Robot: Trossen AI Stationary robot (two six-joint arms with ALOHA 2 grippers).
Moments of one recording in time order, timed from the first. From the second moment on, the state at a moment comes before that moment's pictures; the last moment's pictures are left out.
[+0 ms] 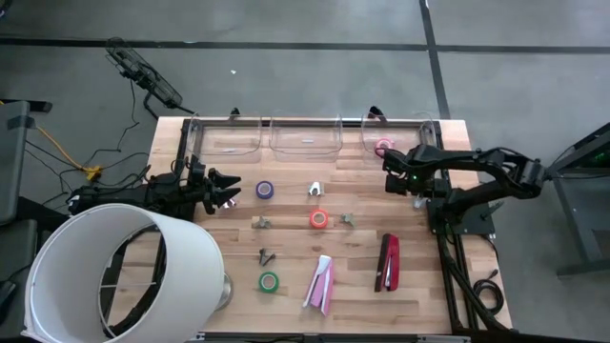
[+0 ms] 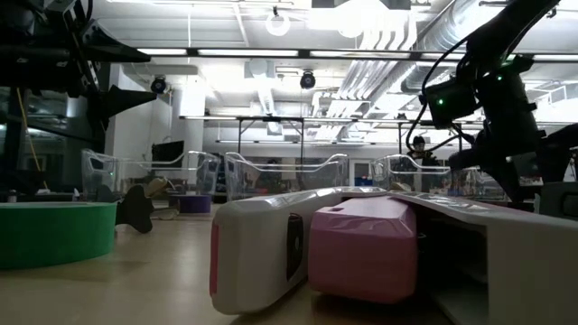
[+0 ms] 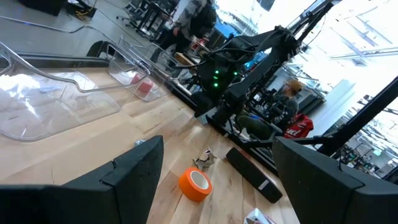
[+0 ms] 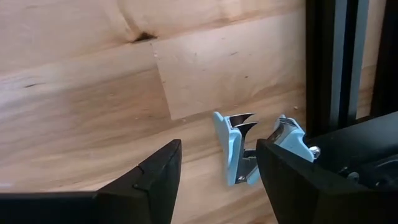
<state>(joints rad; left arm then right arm) 0.00 0.01 0.01 0.05 -0.24 -0.63 -0.54 1.33 0.61 -1.06 0.05 1.25</state>
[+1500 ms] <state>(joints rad) 0.00 0.01 0.01 0.05 -0.24 -0.63 -0.54 1.44 0.80 -0.92 -0.09 0.95</state>
